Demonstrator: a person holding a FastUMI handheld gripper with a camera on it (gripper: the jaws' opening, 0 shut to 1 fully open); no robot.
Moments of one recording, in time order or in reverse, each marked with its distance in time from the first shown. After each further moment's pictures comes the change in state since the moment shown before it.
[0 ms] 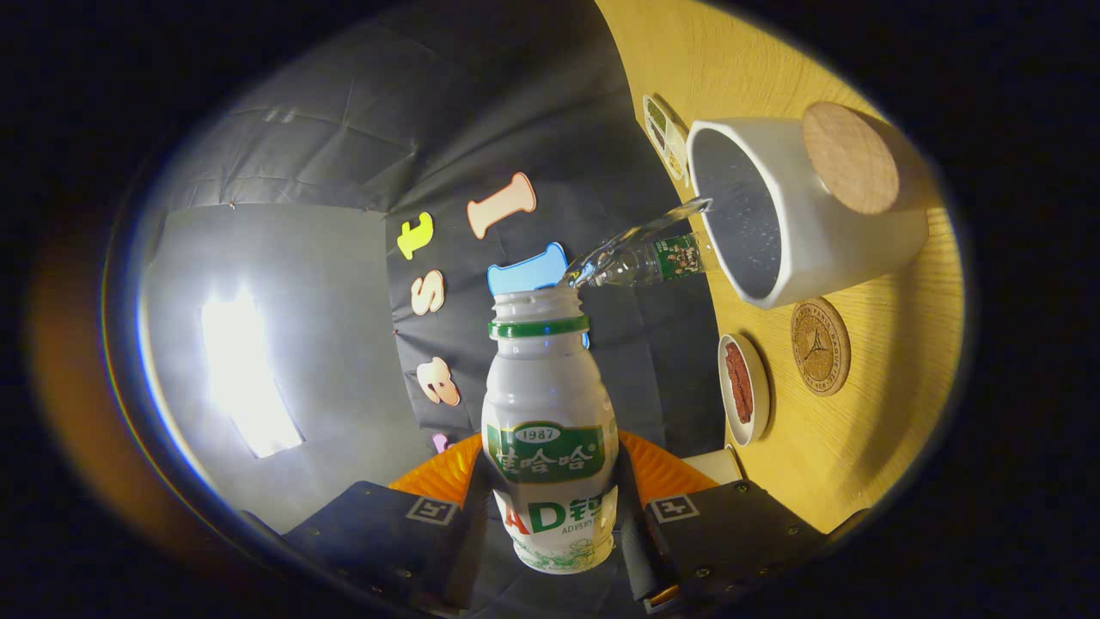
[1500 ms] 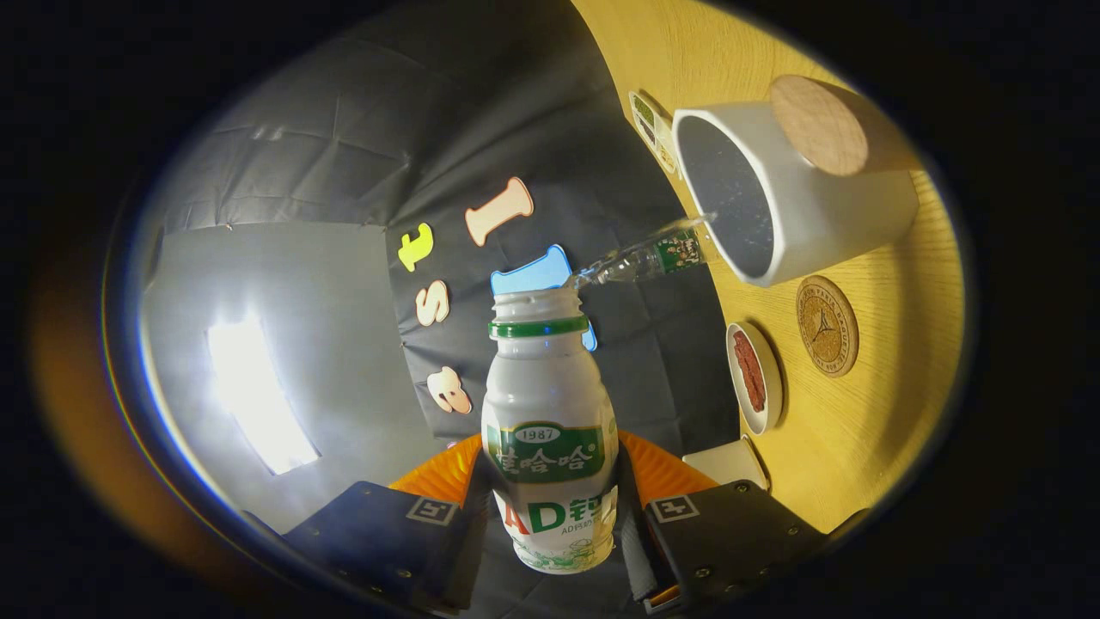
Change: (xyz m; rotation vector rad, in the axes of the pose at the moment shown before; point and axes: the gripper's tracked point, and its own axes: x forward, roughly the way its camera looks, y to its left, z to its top) arm -0.001 0.001 0.000 0.069 -0.014 0.028
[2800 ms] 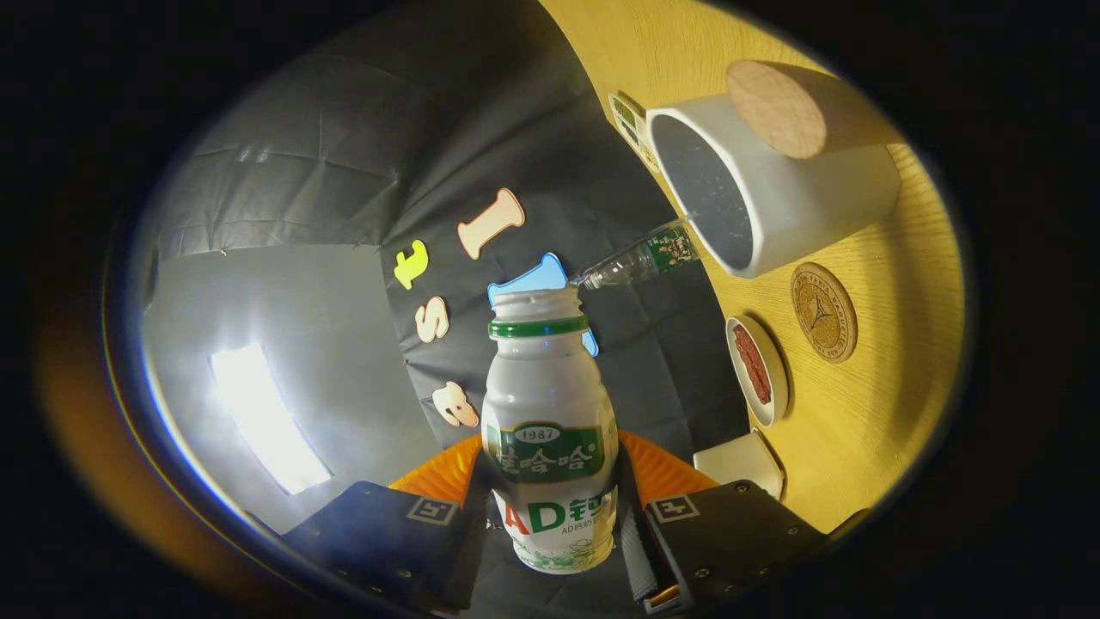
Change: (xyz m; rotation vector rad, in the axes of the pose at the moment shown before) arm -0.001 0.002 0.003 0.077 -0.037 0.003
